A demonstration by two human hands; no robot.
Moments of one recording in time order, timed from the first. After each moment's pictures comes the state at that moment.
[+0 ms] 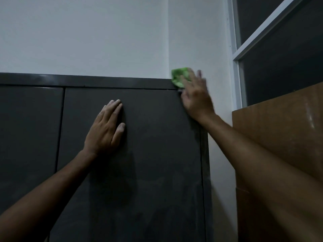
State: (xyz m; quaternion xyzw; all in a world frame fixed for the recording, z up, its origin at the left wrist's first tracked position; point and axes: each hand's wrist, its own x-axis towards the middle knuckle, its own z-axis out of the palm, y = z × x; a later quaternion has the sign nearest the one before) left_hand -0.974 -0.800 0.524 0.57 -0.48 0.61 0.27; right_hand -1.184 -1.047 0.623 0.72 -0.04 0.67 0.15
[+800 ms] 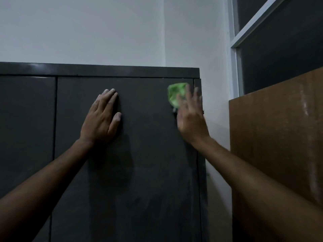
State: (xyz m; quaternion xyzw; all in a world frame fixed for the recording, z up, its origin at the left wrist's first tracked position) left_hand -0.974 -0.800 0.521 0.58 -0.47 0.61 0.26; right_hand -1.176 -1.041 0.519 0.74 -0.06 0.66 0.14
